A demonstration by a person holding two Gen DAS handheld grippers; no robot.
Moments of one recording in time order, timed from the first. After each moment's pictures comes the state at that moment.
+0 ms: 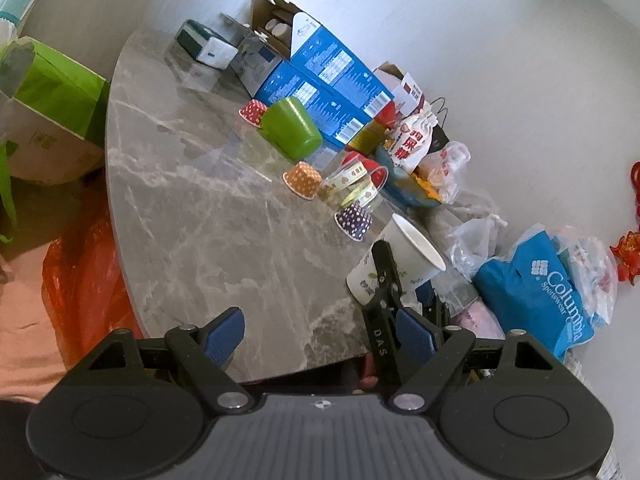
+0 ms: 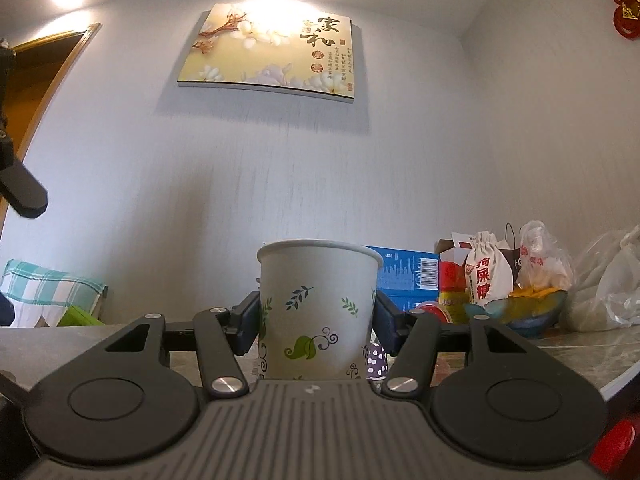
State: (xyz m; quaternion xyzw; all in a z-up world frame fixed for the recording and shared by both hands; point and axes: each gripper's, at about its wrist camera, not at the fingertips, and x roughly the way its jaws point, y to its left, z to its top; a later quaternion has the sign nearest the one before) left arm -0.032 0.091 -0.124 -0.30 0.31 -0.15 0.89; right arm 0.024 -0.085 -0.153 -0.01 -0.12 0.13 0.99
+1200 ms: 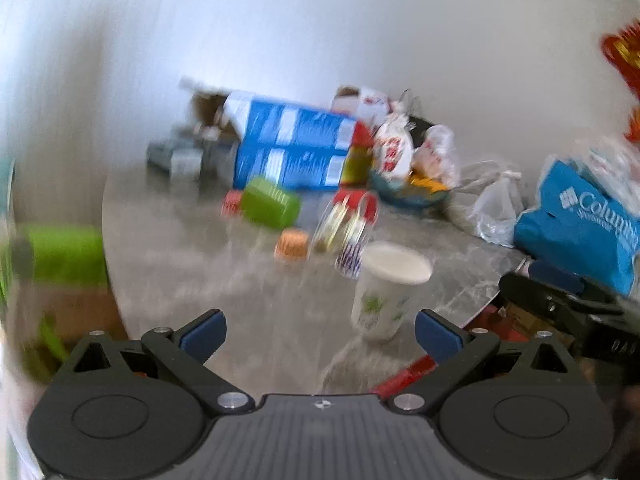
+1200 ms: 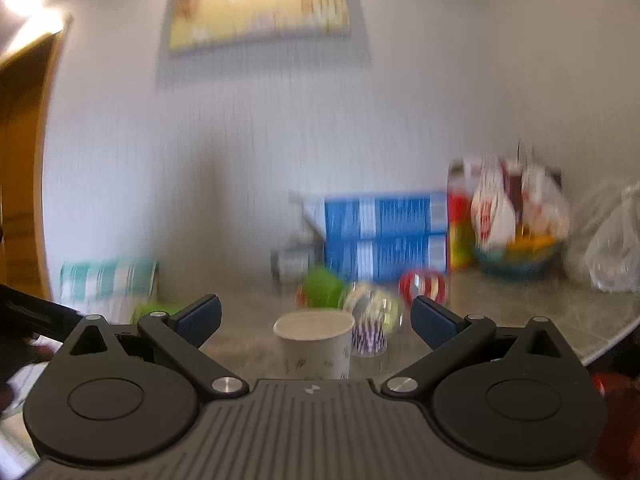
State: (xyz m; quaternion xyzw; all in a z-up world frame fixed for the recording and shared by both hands) left arm -0.053 0.034 -0.051 -0.06 0.22 -0.10 0.97; right arm -0.037 -0.138 -0.009 0.03 0.14 0.17 0.98
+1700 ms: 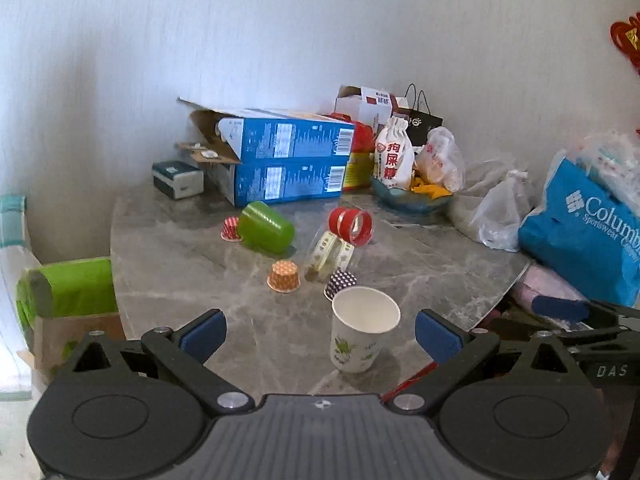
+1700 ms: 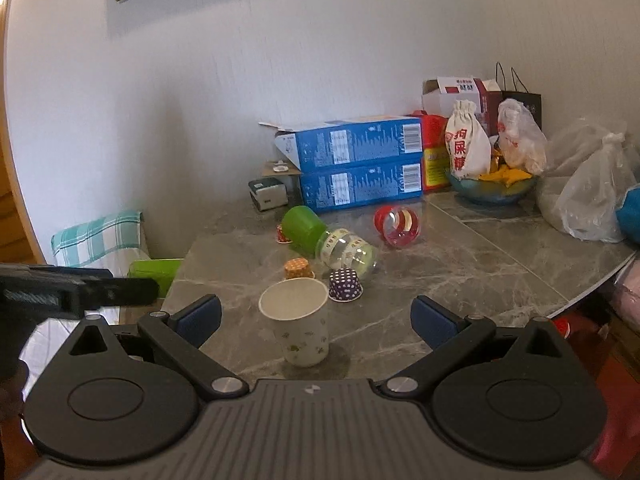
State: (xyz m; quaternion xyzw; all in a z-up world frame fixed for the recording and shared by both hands) left arm -0.045 0.001 0.023 -0.04 0.26 -0.07 0.96; right arm -0.017 -0.156 0.039 0.05 0.26 0.14 0.95
